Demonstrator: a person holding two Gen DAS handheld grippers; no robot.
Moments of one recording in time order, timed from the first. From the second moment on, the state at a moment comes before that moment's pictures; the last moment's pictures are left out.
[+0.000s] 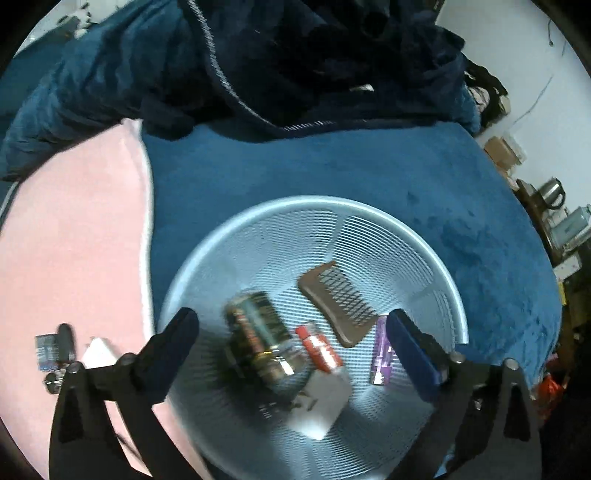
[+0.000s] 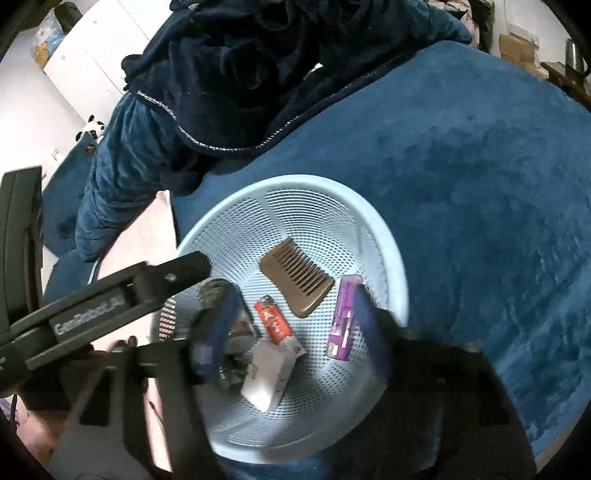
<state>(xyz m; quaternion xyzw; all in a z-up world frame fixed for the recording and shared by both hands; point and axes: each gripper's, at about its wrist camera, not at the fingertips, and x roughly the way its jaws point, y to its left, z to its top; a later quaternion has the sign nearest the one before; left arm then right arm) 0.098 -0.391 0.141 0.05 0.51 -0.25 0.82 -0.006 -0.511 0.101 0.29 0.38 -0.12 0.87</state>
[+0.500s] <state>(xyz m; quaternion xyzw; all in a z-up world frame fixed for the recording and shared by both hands) 0.091 -0.313 0.138 0.06 0.51 -0.18 0.84 0.007 -0.450 0.113 0.18 0.44 -0.11 0.88</state>
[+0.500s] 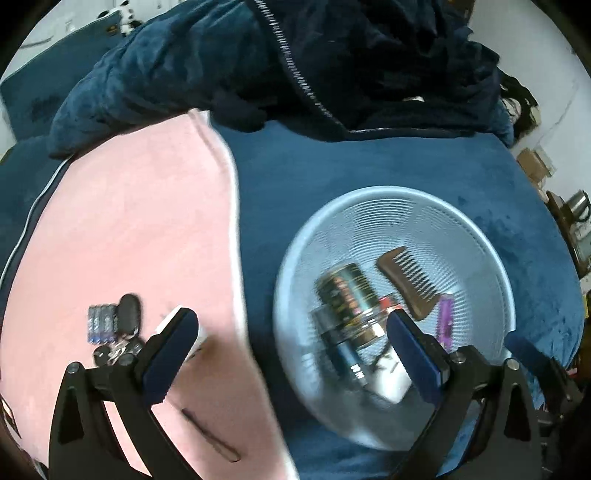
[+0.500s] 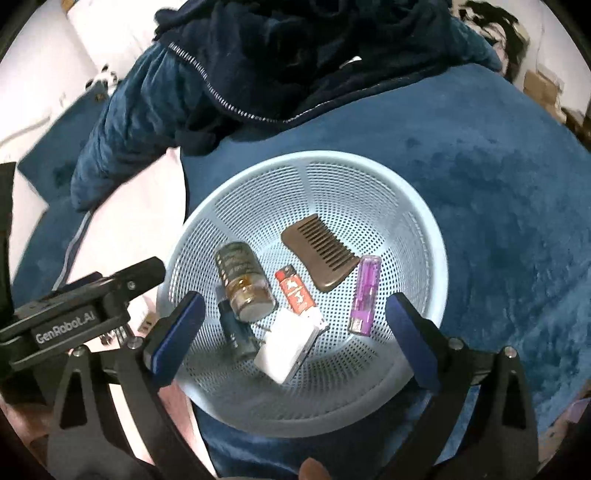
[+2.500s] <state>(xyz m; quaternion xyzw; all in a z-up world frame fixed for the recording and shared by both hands) 0.074 -0.028 0.047 -0.08 0.53 0.01 0.84 0.123 -0.189 0.010 0.00 0.55 0.16 0.82</state>
